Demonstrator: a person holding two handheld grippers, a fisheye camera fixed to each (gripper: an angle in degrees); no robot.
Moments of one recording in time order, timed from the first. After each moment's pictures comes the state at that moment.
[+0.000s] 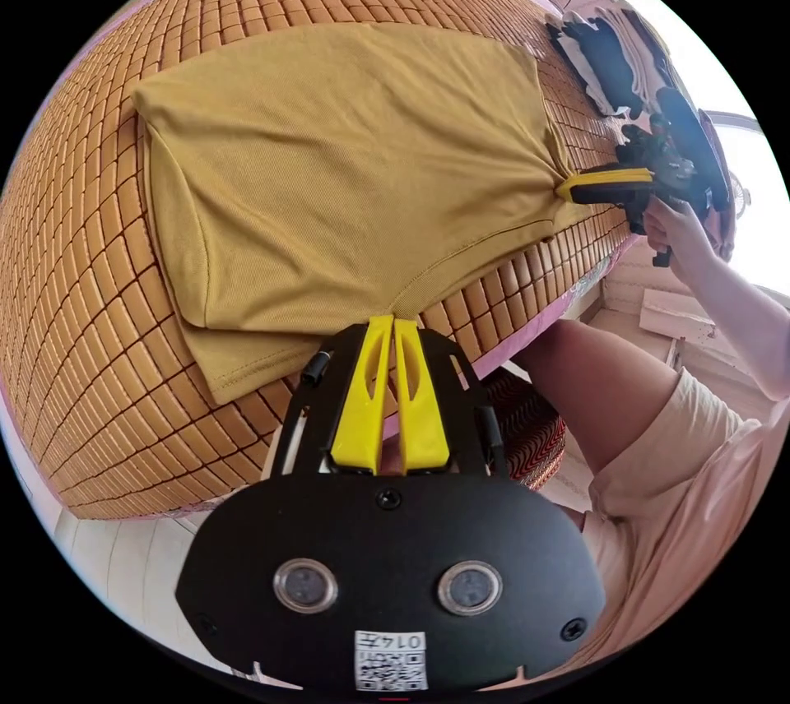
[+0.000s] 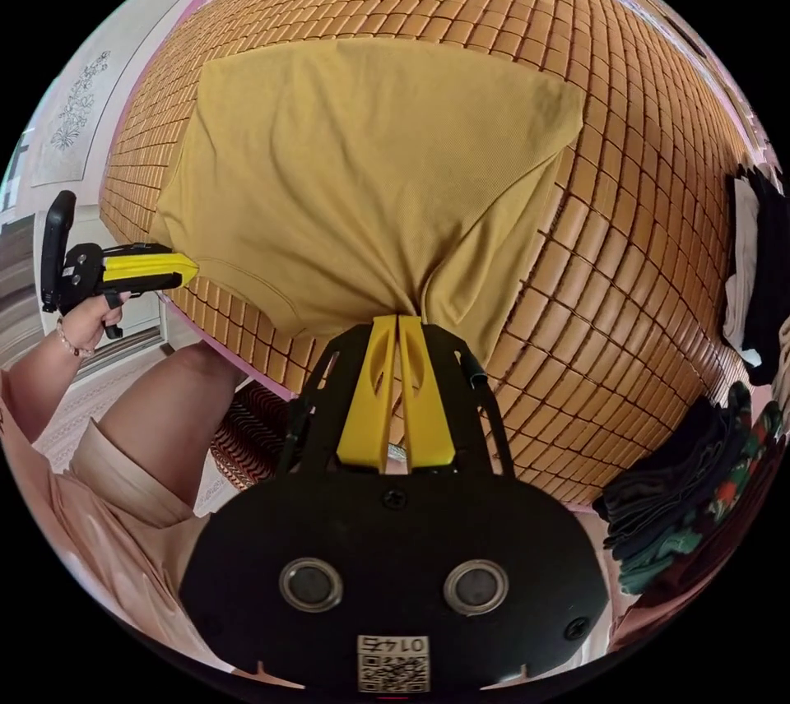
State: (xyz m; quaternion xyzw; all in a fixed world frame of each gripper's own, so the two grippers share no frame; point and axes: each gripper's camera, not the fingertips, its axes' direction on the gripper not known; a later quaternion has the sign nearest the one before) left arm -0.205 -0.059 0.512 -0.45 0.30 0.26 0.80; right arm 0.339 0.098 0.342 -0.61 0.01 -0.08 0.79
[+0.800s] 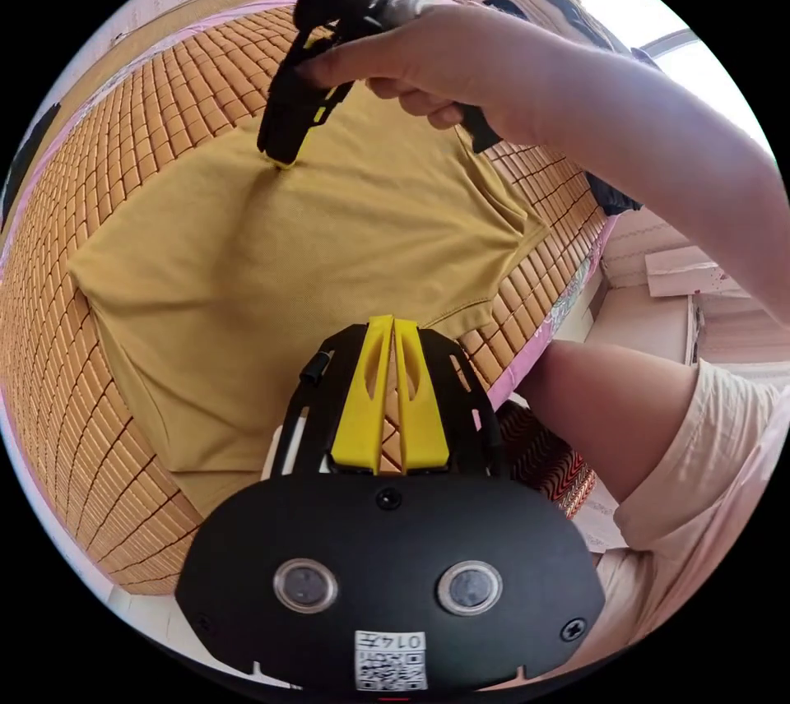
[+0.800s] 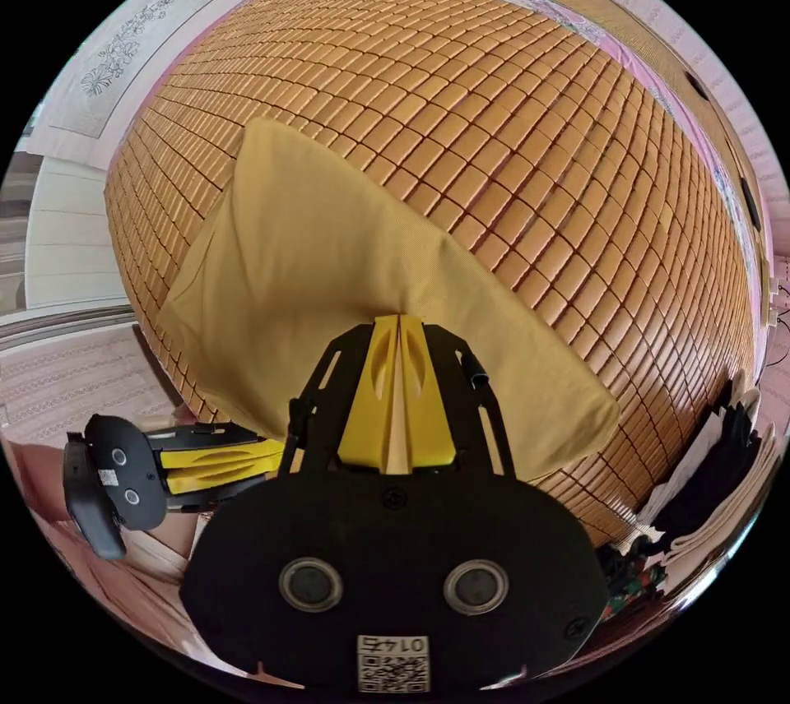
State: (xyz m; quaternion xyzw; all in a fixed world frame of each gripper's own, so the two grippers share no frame) left arm -0.108 -0.009 0.495 -0.35 0.33 0.35 0.80; right arm 0.242 0.049 0.463 -0.57 -0.01 -0.21 0.79
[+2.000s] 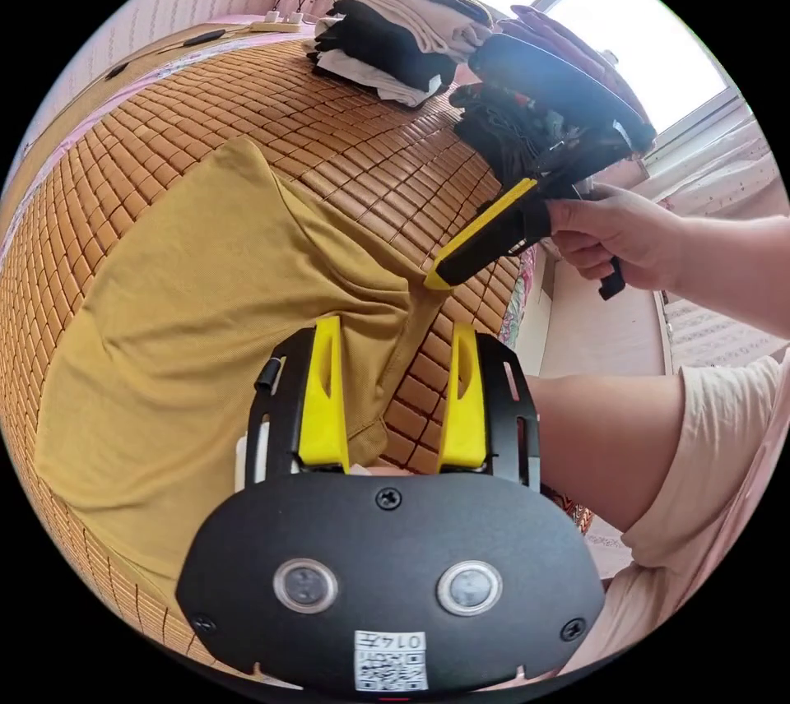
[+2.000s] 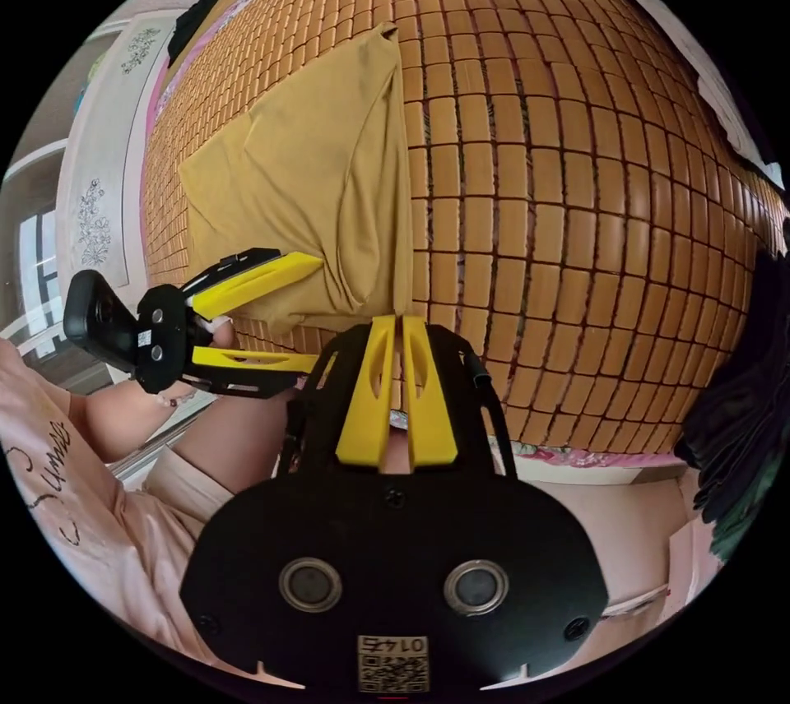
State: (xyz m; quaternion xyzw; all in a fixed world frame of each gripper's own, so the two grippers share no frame) left arm 0.013 0.054 0.452 -0.25 0.46 0.42 0.74; right arm 0.532 0.075 0.223 -0.58 -0.02 0.13 0.81
